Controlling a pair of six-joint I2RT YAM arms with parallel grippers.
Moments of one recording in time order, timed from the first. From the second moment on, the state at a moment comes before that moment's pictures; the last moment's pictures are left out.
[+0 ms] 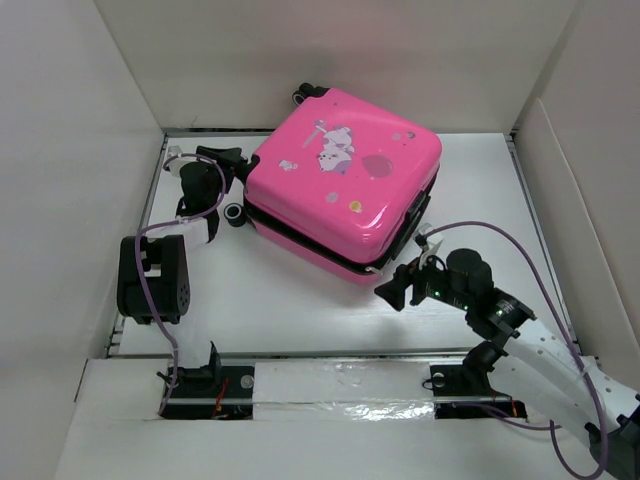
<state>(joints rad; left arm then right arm) 0.00 1.71 0.92 0.61 0.04 -1.16 0.66 0.67 0.51 -0.21 -0.26 0.30</state>
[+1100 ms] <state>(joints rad) 0.00 1.42 0.70 0.68 0.02 -1.15 0.67 0.87 0.42 0.04 -0.10 0.36</state>
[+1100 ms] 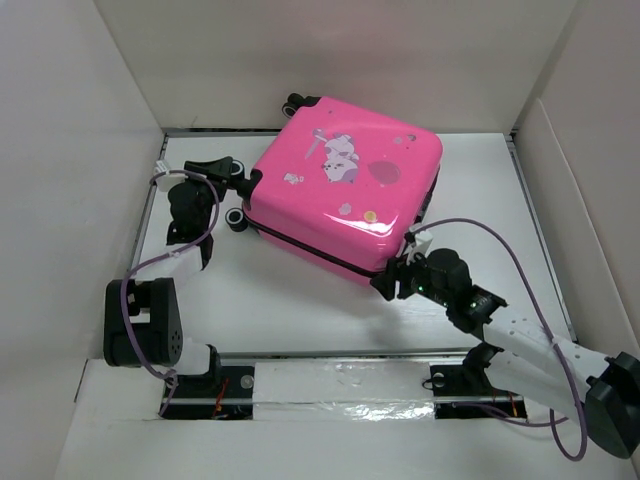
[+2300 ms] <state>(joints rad) 0.00 1.48 0.63 0.82 -0.01 -1.16 0.83 0.97 0.28 0.35 0.18 0.52</state>
